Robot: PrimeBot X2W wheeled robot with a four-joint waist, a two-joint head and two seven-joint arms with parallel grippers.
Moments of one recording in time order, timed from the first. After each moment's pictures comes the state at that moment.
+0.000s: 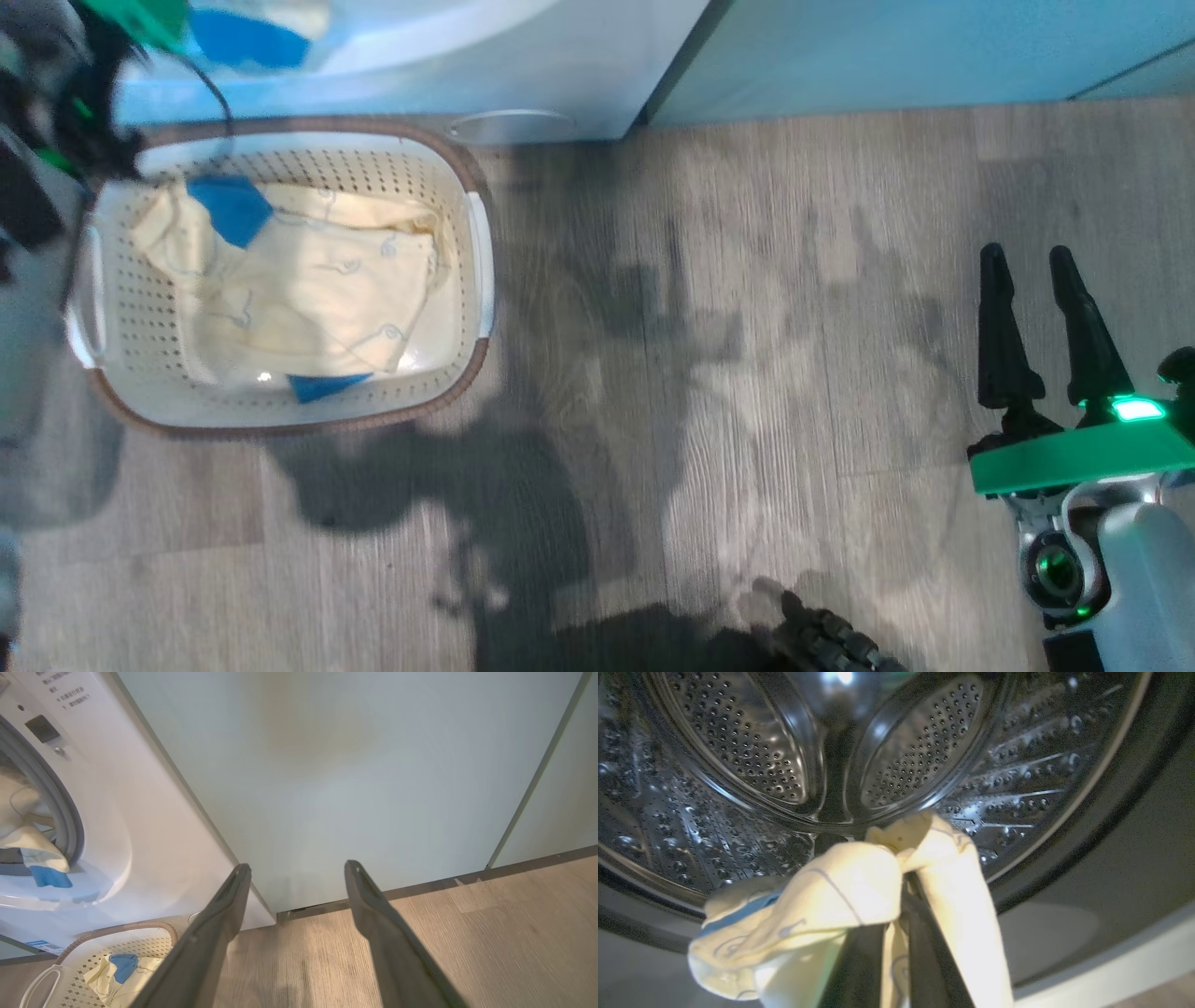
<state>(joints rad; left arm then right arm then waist) -1.11 0.46 -0.28 0.60 -0.59 -0.13 -0.06 -0.28 -0.06 0.14 0.15 0.46 0.13 -0.26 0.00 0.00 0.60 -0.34</state>
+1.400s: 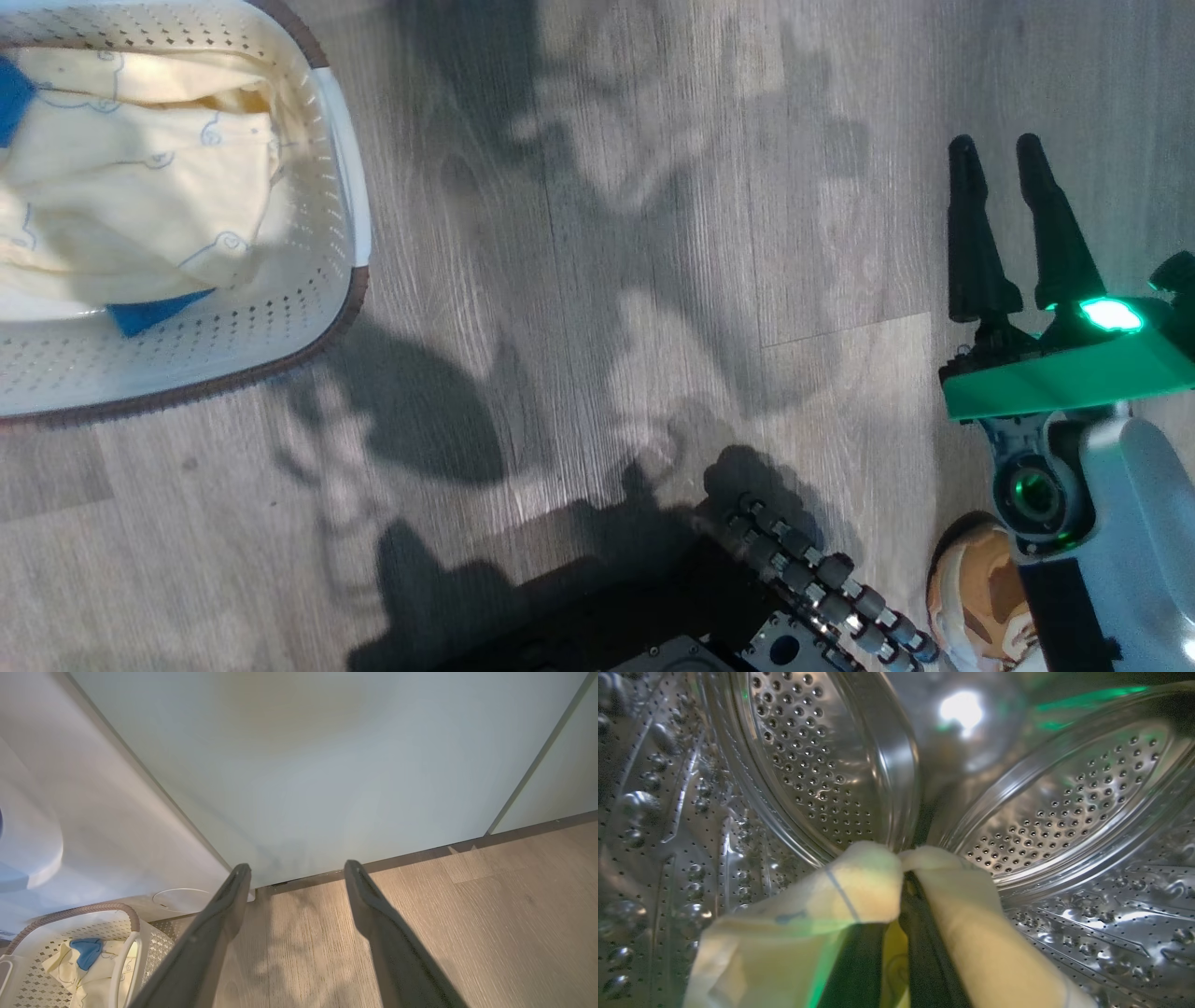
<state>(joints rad) -1.90 0.47 -0.35 1.19 -0.44 -0.07 -0.25 -0.42 -0.05 0.22 0.12 0.55 0.13 -0.26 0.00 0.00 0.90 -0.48</state>
